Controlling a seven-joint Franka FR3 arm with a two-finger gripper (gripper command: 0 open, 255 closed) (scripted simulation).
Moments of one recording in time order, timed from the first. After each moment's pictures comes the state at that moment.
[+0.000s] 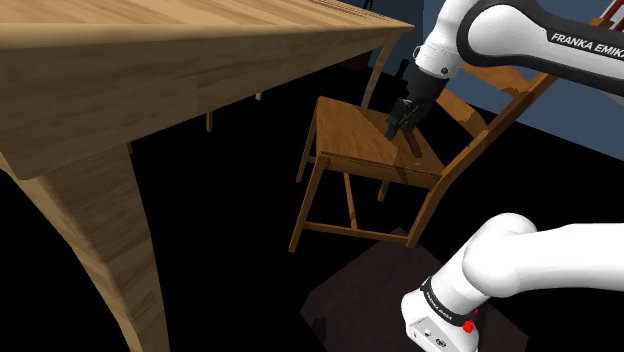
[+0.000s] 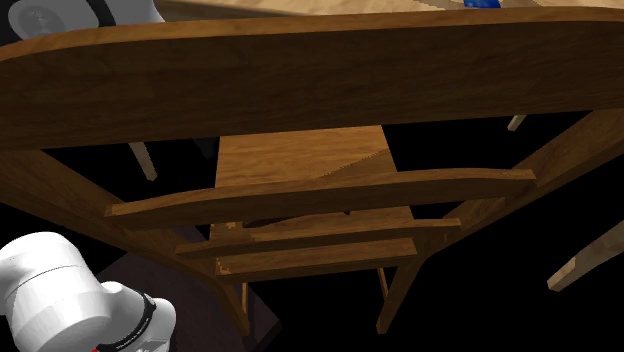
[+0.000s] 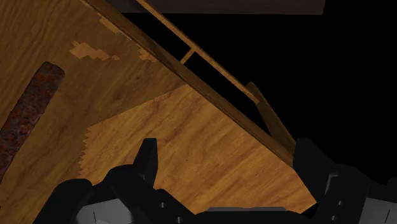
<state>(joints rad) 0.00 -0.75 0.05 -2.34 -0.01 1.63 0.04</state>
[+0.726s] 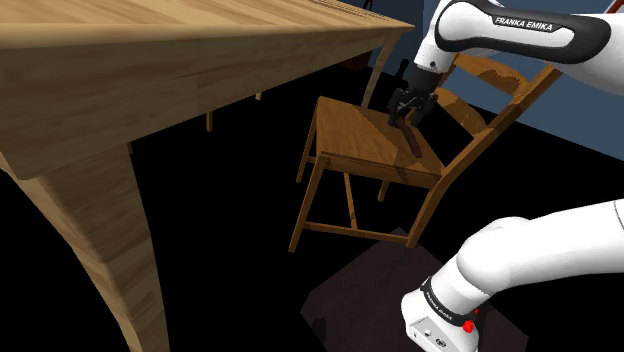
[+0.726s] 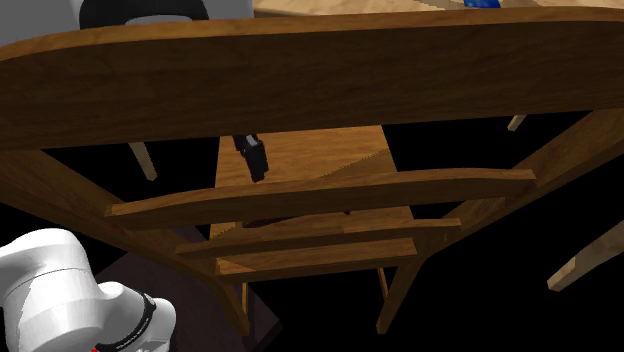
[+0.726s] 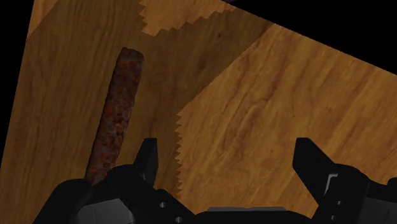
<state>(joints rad) -0.14 -0.51 -0.08 -2.18 -0.04 1.64 0.13</state>
